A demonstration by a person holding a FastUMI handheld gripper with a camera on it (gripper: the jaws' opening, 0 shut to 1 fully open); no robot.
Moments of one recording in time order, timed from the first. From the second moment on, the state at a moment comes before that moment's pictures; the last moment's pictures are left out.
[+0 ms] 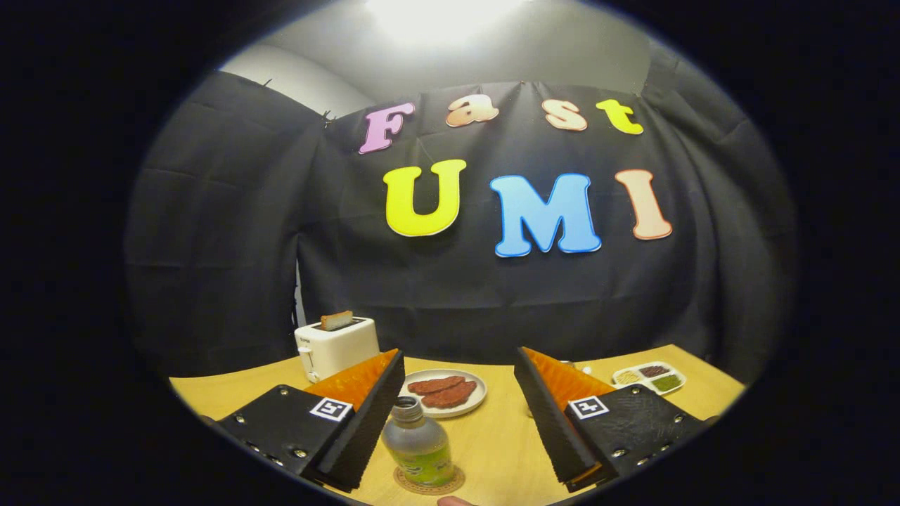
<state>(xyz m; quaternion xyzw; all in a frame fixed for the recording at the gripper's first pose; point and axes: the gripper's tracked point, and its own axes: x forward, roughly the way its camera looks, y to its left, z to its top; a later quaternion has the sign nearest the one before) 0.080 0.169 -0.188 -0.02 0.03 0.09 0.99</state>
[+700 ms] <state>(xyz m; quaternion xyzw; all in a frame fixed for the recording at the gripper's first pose) 0.042 0.096 -0.027 -0.05 -0.01 0.03 1.00</state>
